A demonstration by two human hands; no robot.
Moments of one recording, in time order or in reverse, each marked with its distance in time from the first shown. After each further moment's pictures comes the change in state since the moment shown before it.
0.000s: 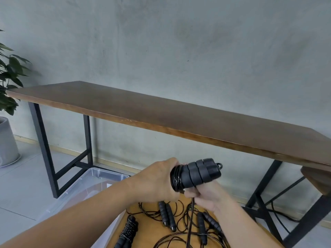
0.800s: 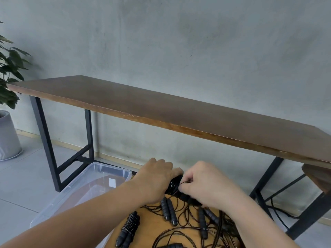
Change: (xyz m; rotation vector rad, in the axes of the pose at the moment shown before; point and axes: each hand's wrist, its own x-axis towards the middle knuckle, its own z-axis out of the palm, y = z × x) left_hand 0.006 -0.035 0.023 0.843 0.007 0.116; right_hand -0.040 -0.023 0.051 -1.588 0.152 -0.154
